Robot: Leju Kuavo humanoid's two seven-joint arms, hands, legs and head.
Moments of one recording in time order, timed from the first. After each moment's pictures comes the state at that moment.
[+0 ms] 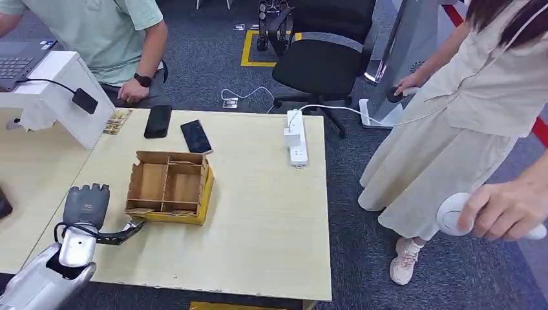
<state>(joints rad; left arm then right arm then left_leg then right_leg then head) -0.22 0.59 -0.45 -1.16 -1.51 0.10 0.52 -0.05 0.33 -1.00 -0.75 1.41 -0.10 -0.20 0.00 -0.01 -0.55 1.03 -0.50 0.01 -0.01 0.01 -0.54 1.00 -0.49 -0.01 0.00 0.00</state>
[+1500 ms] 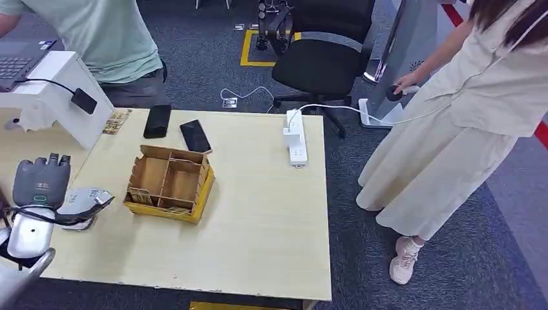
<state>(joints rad) -0.19 0.80 -0.38 -1.38 -1.51 0.16 0.53 -0.05 0.34 -1.02 -0.78 1.42 -0.10 -0.20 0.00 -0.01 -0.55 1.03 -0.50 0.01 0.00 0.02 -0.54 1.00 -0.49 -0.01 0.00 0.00</state>
